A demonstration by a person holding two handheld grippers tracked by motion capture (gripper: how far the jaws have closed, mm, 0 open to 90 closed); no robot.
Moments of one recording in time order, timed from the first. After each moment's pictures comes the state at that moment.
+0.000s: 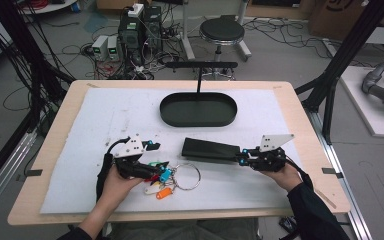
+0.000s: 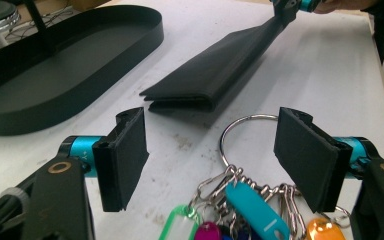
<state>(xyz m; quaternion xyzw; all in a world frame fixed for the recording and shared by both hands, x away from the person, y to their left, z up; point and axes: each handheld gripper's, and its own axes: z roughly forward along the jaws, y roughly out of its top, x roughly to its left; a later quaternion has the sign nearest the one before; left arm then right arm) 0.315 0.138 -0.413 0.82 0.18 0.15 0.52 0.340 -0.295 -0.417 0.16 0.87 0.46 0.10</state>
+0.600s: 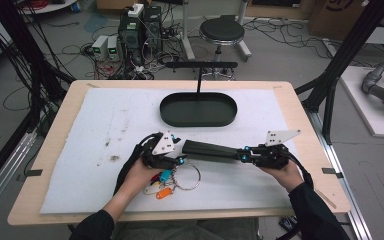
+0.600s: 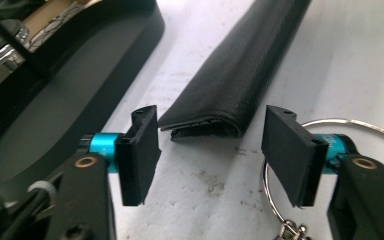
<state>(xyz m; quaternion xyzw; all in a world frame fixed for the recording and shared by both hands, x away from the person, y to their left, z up) 0.346 0.076 -0.422 0.87 0.11 0.22 0.43 0.344 -0.303 -0.411 0.20 0.84 0.49 0.06</state>
